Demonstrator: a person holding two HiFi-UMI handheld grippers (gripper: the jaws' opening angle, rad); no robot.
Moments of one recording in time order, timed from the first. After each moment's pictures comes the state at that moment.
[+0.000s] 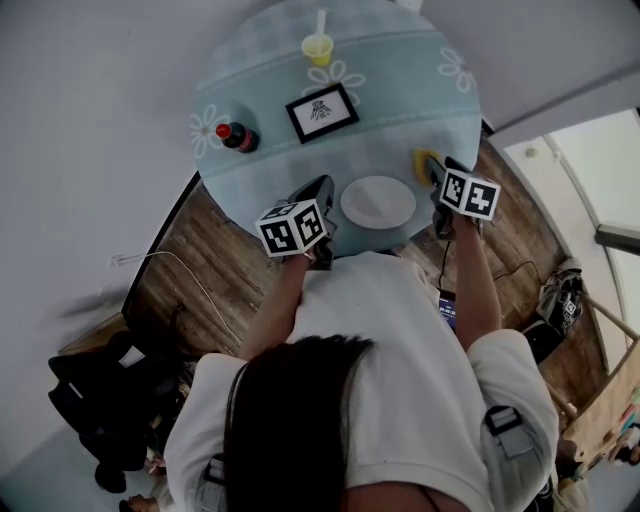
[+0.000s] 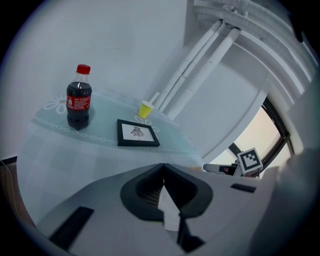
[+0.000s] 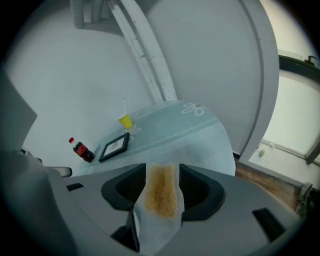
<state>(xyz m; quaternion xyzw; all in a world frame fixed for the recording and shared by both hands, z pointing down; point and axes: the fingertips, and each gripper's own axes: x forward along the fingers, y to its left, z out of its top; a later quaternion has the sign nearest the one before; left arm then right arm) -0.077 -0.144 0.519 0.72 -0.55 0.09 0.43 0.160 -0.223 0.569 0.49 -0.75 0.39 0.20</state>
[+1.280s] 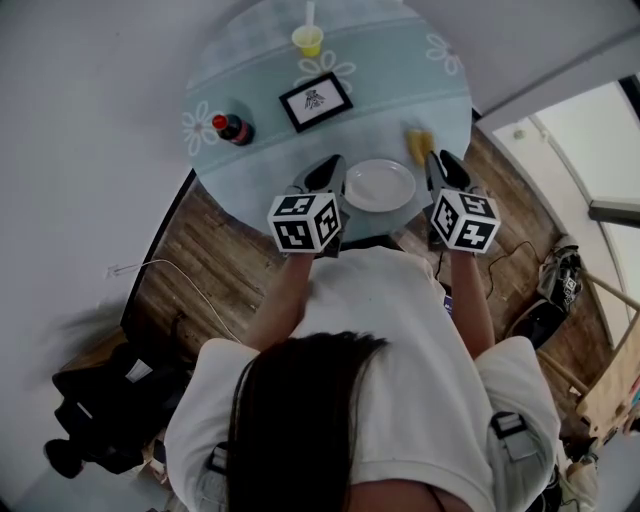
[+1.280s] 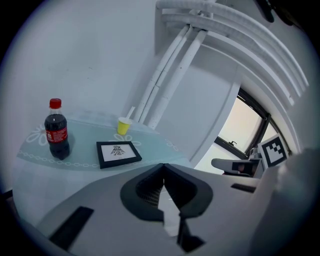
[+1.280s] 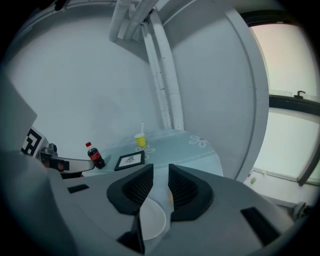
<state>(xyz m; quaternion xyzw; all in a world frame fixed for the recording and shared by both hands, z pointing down) -0.049 -0.145 0.471 0.80 -0.51 0.09 0.32 0.136 -0.163 0.471 0.55 -0.78 0.25 0.15</state>
